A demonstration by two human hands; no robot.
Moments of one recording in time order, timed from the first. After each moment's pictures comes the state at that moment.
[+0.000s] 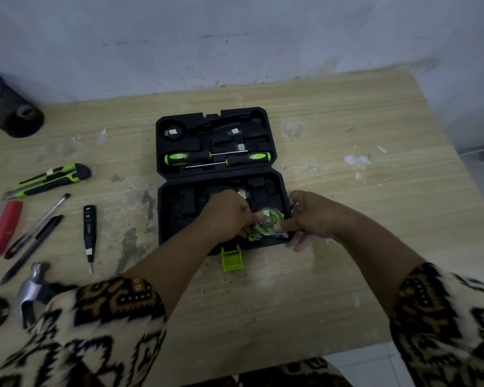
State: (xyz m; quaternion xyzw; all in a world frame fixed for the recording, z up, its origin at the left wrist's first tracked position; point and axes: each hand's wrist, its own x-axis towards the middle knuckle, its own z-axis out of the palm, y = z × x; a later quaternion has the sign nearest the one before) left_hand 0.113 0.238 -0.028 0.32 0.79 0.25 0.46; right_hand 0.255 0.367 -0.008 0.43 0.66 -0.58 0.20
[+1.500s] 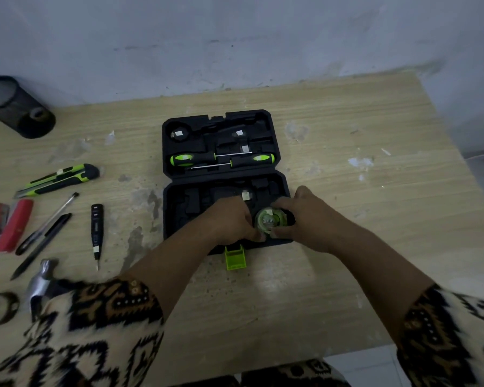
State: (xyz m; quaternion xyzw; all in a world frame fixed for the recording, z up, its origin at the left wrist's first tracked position) left_hand 0.111 0.235 -0.012 0.42 0.78 0.08 0.45; right_hand 0.259 0.348 -0.007 0.29 0.89 -0.30 0.17
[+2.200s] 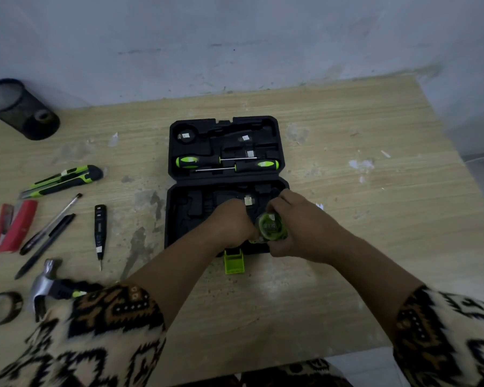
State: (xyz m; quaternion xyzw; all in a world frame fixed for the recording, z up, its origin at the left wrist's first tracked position) left_hand 0.120 0.234 -0.013 0.33 0.81 0.14 0.47; right_hand 0.261 0.335 -0.006 0.19 0.95 -0.23 0.10
